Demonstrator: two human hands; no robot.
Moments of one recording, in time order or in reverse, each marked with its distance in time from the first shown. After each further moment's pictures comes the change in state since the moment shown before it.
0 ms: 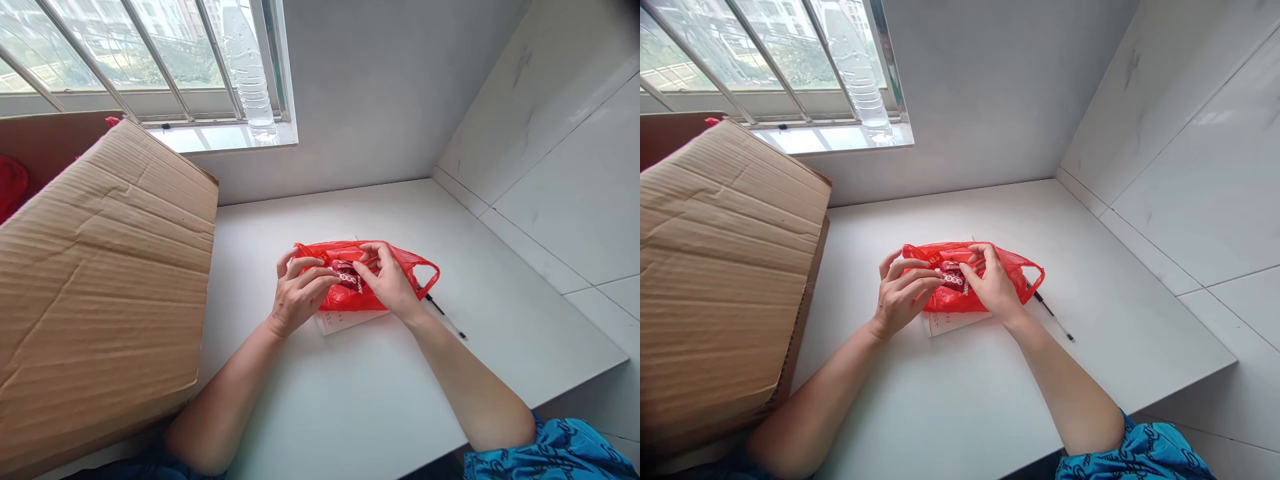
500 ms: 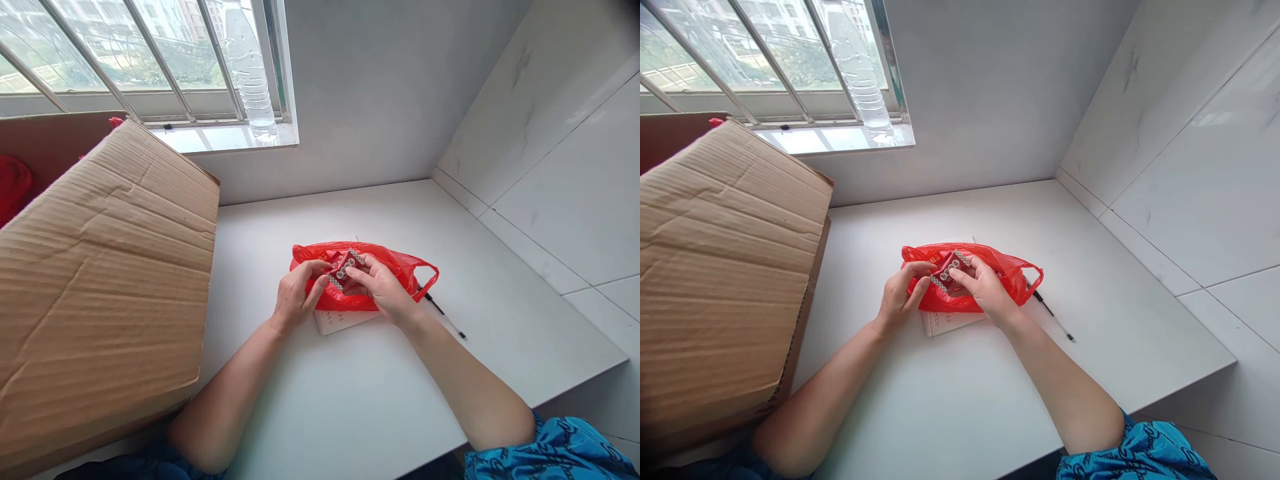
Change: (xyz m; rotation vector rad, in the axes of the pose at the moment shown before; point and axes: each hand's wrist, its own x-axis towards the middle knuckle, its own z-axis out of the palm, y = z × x) left_hand -0.011 0.002 0.004 -0.363 -0.112 -0.390; right_hand -0.006 -0.011 0.007 0.572 -0.344 0.232
